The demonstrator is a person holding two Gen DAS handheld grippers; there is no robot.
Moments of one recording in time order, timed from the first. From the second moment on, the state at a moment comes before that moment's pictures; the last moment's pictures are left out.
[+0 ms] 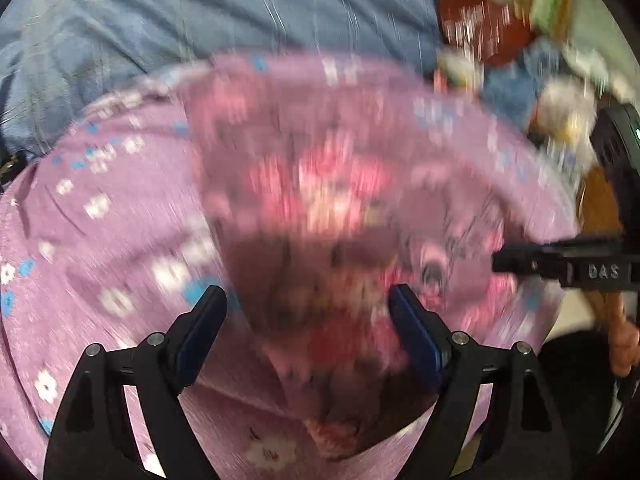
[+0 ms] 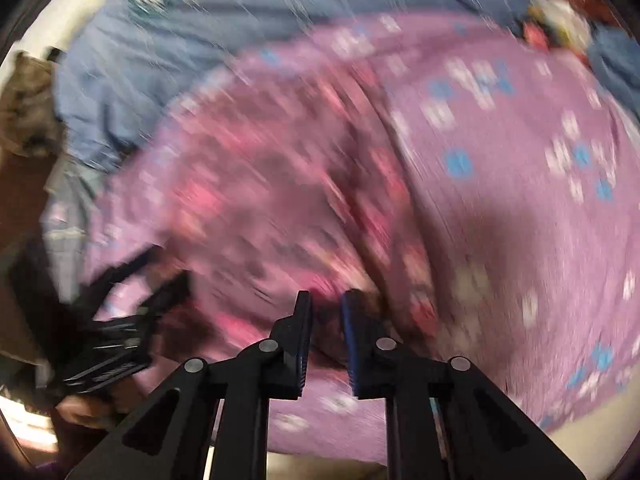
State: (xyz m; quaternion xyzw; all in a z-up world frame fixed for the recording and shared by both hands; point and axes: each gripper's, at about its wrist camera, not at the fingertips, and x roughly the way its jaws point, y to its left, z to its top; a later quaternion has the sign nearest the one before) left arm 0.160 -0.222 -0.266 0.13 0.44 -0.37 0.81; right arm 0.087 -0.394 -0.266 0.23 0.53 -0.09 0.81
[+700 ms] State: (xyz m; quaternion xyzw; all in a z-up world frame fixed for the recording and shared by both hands) left arm 0.180 -0.143 -0.194 0.05 0.31 -0.28 0.91; right arm 0.084 -0.327 -0.159 0.18 0.37 -0.09 0.91
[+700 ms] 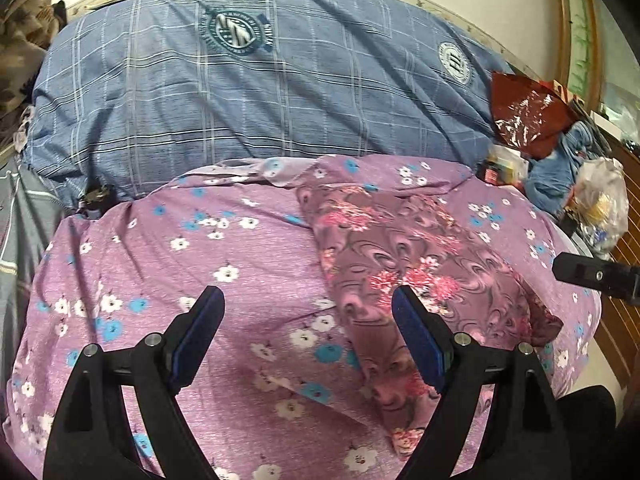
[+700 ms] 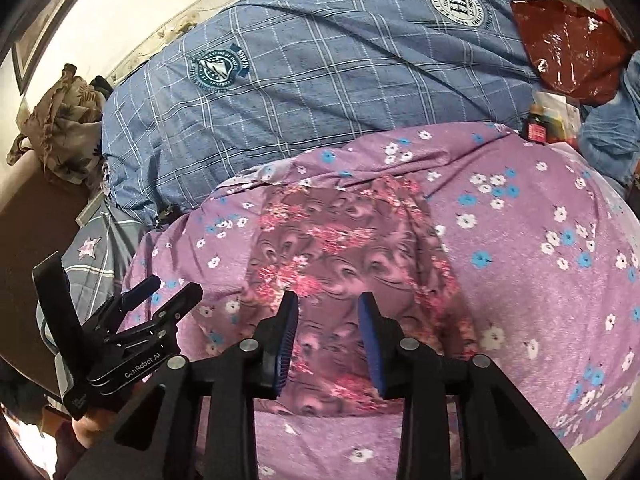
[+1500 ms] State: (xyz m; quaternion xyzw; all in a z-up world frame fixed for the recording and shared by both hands) left arm 0.187 -0.144 -0.200 0.05 0.33 -0.26 0.91; right arm 0.097 -0.307 -0.176 0.18 0.38 -0.07 0.91
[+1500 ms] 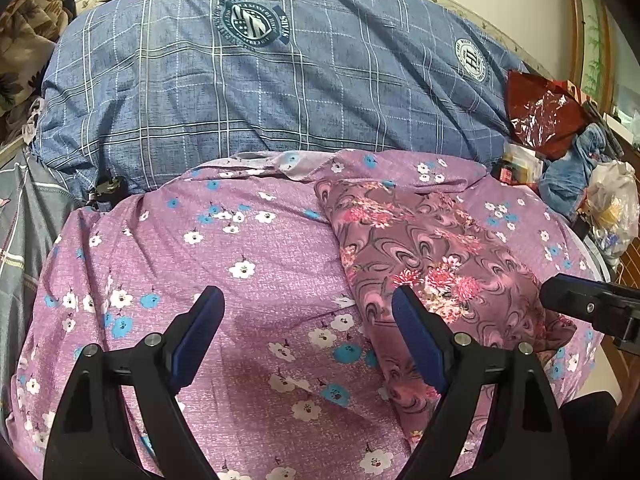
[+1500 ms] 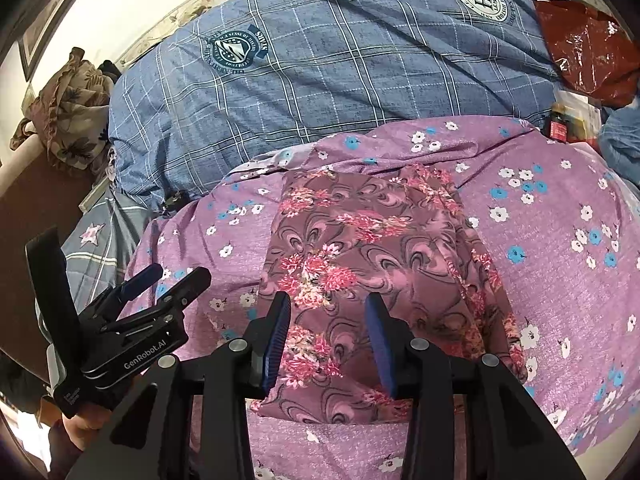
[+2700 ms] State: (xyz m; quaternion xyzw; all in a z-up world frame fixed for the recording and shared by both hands) left arm 0.194 -0.200 -0.224 0.10 0.36 -0.28 0.89; right arm 0.117 -0.354 -0.195 0.22 0.37 -0.07 0.90
